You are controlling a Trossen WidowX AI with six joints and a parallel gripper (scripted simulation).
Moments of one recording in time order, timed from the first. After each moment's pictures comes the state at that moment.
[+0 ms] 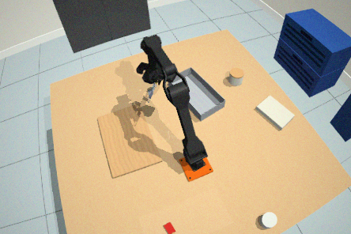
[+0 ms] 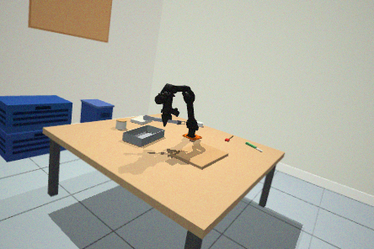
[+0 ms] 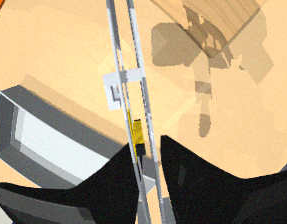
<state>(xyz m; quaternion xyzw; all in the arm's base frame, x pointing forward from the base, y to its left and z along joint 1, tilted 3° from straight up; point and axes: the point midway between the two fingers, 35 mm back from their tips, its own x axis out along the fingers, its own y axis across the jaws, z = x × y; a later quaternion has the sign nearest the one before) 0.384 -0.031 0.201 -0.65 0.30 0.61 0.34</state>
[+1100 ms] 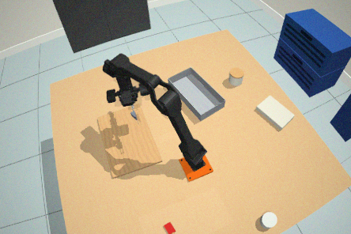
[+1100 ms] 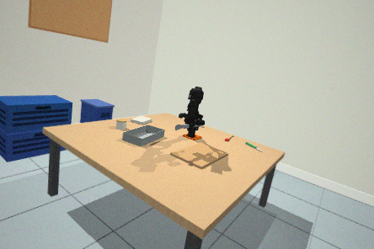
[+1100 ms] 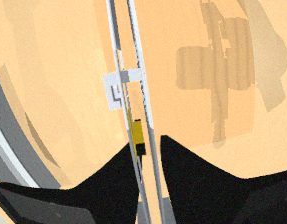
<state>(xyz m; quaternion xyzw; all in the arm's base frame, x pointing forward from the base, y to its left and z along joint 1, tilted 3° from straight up) 0.338 0.132 0.203 -0.71 0.09 0.68 0.12</state>
